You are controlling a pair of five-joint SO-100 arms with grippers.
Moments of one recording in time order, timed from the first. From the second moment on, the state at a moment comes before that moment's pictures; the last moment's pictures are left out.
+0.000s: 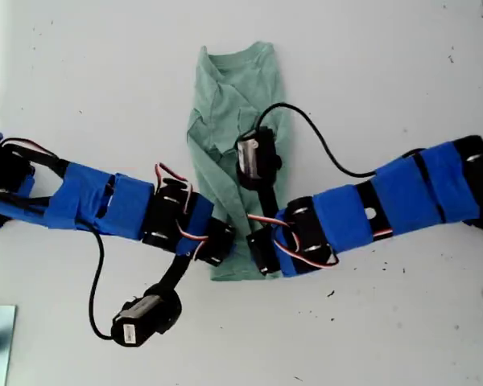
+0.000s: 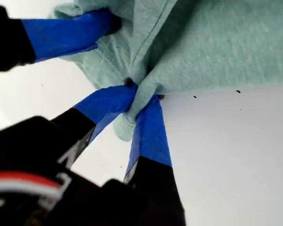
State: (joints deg) arm 0 5.8 56.6 61.6 68.8 11.9; arm 1 -11.3 66.2 61.0 73.6 -5.9
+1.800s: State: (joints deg) arm 0 -36.3 92.4 67.9 77.2 30.9; arm 1 39.2 131.4 101.3 62.7 -23.7
